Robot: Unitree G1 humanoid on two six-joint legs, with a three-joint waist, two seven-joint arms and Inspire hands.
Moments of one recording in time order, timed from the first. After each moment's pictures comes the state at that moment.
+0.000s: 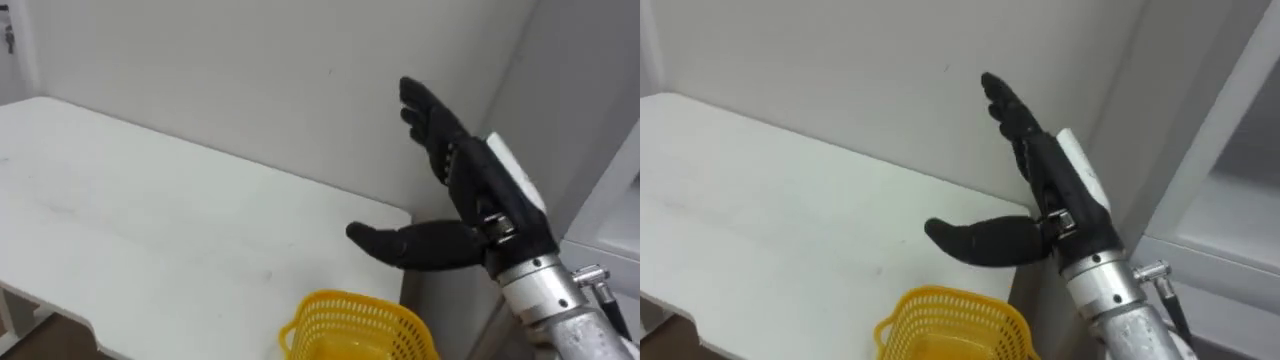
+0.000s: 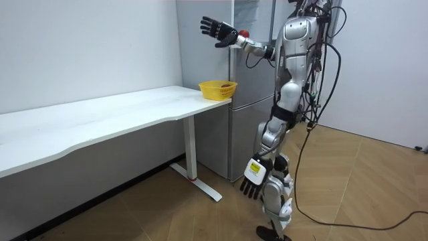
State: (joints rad) left arm 0.19 0.31 0.12 1.12 0.46 0.03 -0.02; right arm -0.31 -0.47 0.16 -0.29 0.19 -0.13 -0.14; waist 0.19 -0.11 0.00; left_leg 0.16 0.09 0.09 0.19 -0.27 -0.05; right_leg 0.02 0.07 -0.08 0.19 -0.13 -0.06
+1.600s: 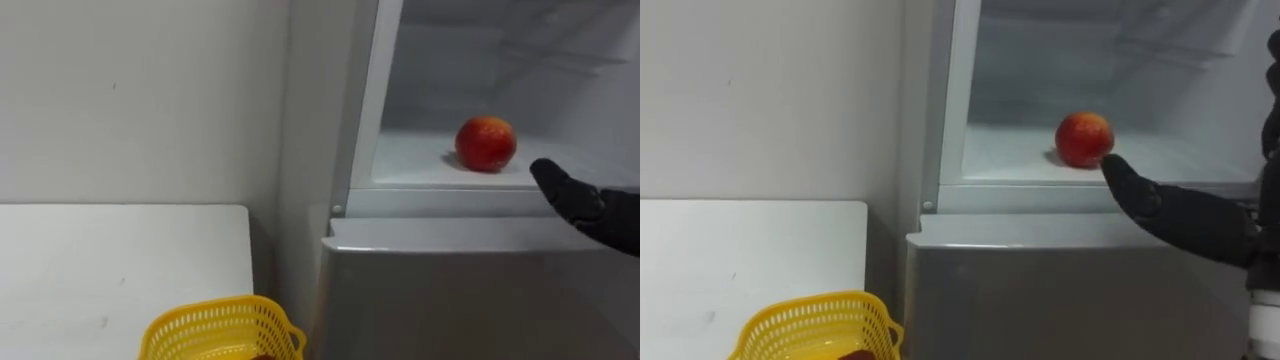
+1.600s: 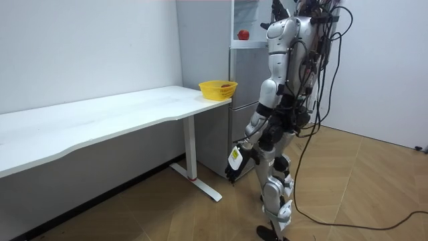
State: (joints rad) left arm 0.24 0.27 0.14 1.16 0.43 -0.04 0.01; right arm -0.09 -0.47 -0.16 -0.30 0.10 -0.22 -0.37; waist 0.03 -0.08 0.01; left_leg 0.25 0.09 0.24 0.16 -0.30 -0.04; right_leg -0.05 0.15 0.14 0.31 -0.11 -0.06
